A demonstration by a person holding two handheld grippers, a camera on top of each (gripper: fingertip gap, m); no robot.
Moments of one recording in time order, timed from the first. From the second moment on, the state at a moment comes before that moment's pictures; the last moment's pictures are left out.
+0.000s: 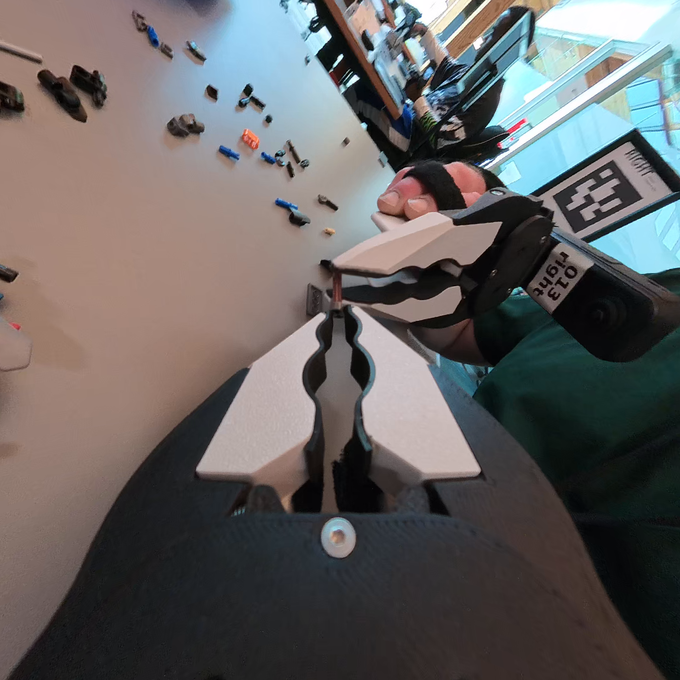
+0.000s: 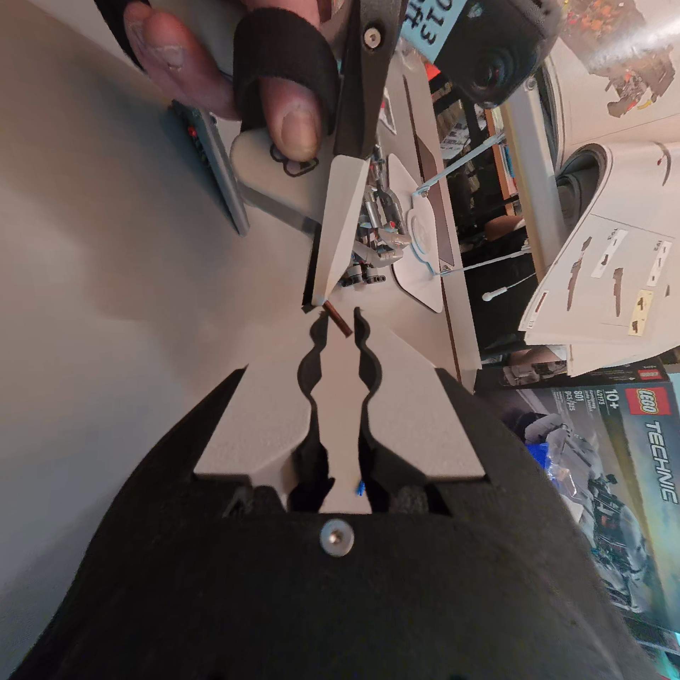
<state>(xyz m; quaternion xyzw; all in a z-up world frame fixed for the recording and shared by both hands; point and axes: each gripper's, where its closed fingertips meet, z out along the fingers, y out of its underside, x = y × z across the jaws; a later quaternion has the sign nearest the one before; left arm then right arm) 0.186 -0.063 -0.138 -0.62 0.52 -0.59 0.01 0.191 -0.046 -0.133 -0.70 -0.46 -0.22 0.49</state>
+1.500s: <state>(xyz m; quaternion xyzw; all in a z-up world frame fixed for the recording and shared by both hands) 0.208 -0.057 -0.112 -0.61 0.46 -0.64 0.08 0.206 -0.038 -0.111 -0.77 -0.29 -0.17 0.54</state>
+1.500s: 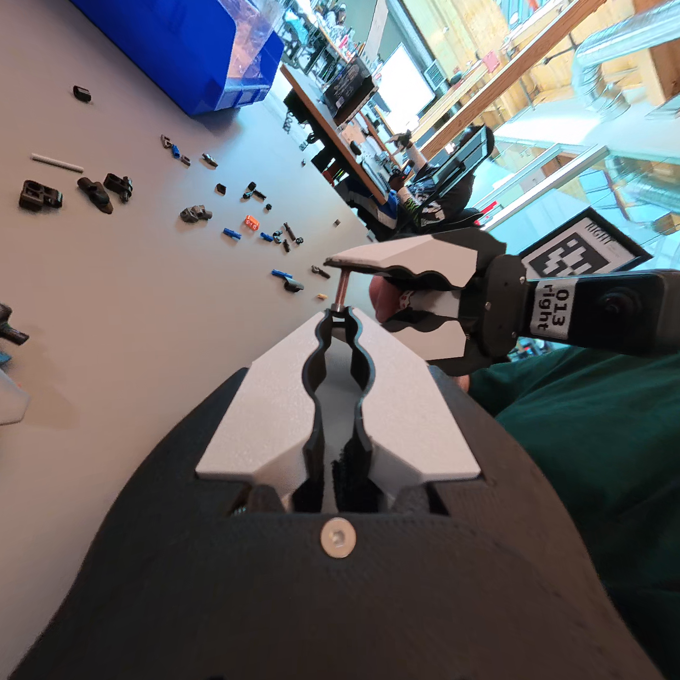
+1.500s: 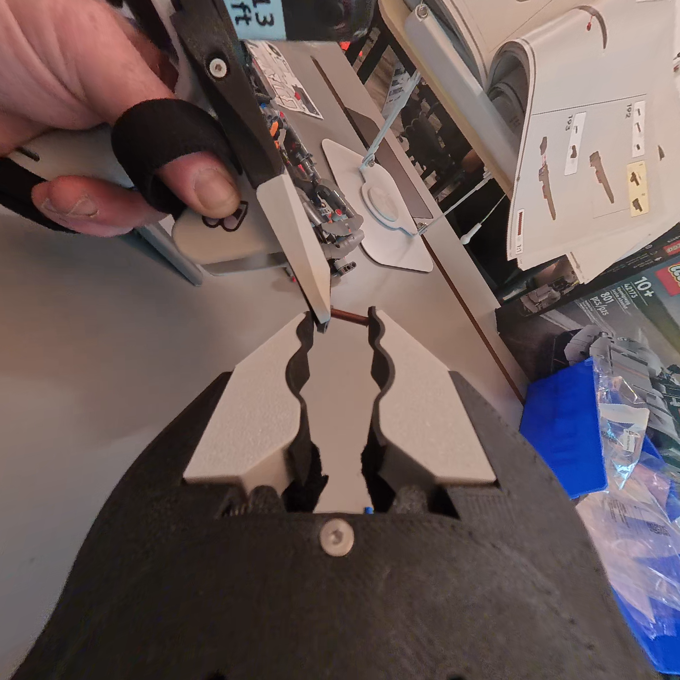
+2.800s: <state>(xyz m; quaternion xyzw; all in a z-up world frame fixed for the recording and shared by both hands) 0.203 -0.057 -0.108 -0.60 0.48 -0.64 0.08 0.197 -0.046 -0.105 -0.75 -0.33 -0.14 0.56</state>
